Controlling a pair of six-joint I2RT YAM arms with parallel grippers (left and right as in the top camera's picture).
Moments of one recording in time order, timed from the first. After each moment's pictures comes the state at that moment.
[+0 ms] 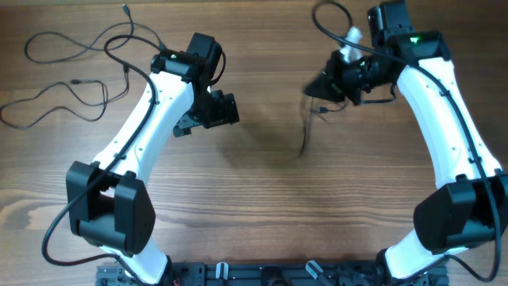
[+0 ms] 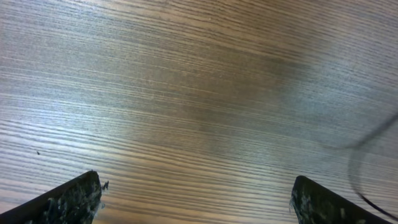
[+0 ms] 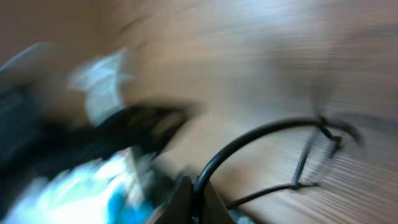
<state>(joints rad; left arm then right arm) -0.32 1.82 1.55 -1.24 0.05 -0.54 0.15 1.79 1.67 -1.13 -0.91 0.43</state>
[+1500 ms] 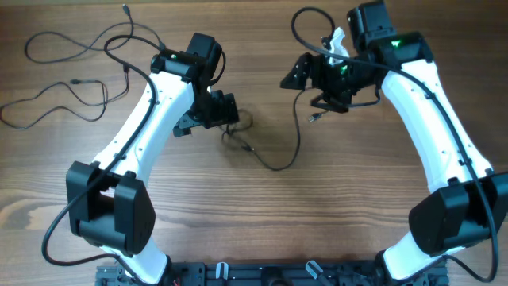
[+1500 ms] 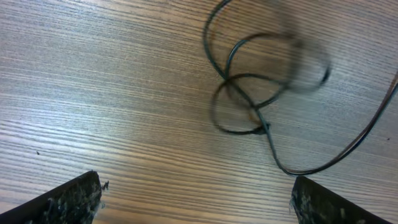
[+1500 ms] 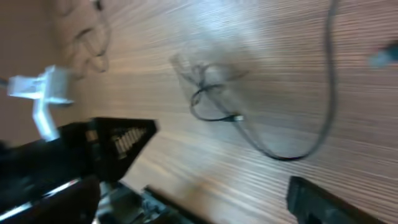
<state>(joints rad) -0.32 1.82 1.55 -1.24 0.05 -0.54 0.24 1.79 1.67 -1.13 -0.61 0.50</state>
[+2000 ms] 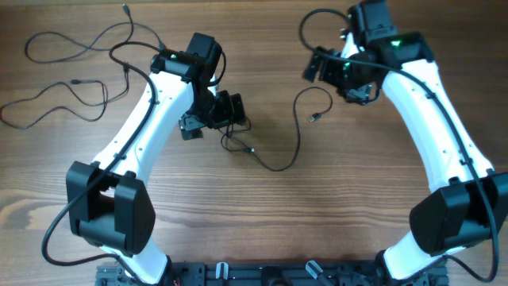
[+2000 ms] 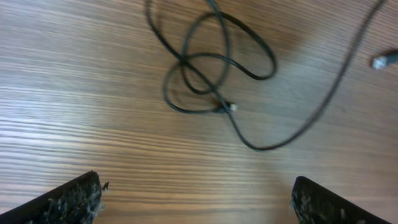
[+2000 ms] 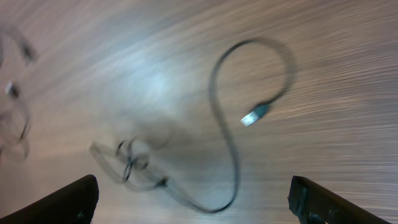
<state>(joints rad) -0.32 1.82 1.55 -1.24 0.20 -0.54 0.22 1.79 1.67 -1.06 -0.24 0.59</state>
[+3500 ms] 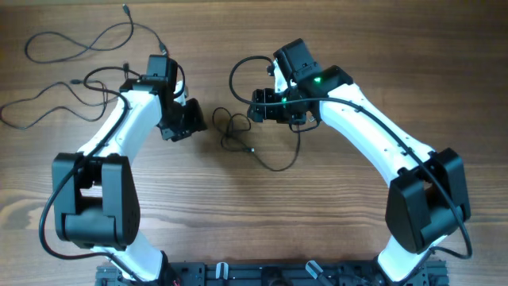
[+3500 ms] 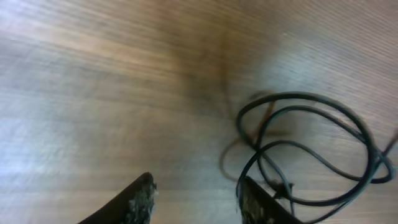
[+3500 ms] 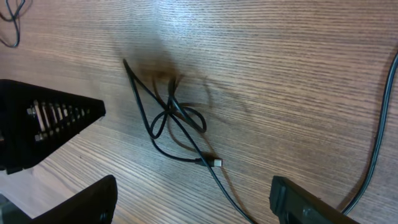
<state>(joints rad) -0.09 1.83 1.21 -0.80 0.28 -0.40 0.51 1.87 1.47 -0.77 -0.34 0.50</state>
